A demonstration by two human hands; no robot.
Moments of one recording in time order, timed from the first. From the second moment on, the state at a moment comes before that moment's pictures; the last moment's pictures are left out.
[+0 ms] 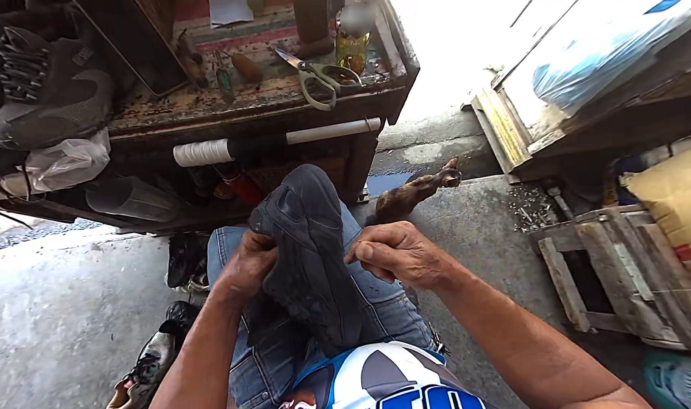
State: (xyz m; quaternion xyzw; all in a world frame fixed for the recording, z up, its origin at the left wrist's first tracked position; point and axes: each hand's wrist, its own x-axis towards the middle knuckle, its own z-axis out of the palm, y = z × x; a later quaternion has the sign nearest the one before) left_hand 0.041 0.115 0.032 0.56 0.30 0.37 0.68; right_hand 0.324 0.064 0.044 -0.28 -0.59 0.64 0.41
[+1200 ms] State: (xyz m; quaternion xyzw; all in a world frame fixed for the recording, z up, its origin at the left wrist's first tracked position) left_hand 0.039 0.093 0.040 0.78 0.35 0.30 0.42; right_hand 0.317 0.045 0.035 -0.56 -0.71 0.23 0.36
